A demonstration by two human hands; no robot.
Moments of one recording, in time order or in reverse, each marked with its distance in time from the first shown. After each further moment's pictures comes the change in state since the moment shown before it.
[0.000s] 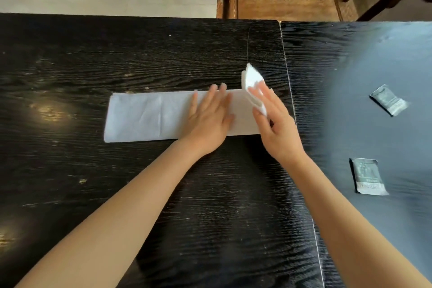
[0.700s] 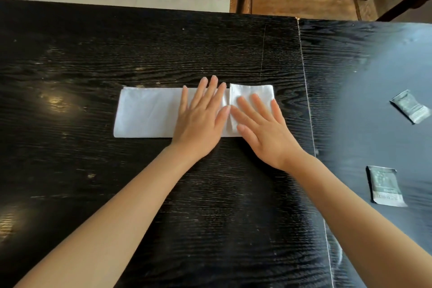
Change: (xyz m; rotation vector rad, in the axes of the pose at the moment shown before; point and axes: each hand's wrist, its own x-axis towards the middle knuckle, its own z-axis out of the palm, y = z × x) left_hand -0.022 -0.021 -0.012 -0.068 0.141 -0.109; right_hand 0.007 0.001 0.024 -0.495 -0.472 -0.122
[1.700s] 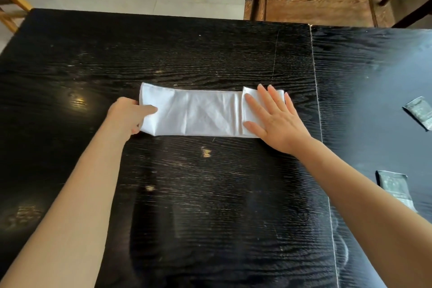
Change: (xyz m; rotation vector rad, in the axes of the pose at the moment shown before) left_hand -0.021 -0.105 -0.075 -0.577 0.006 -1.064; right_hand 0.024 0.013 -0.010 -0.239 -0.121 0.085
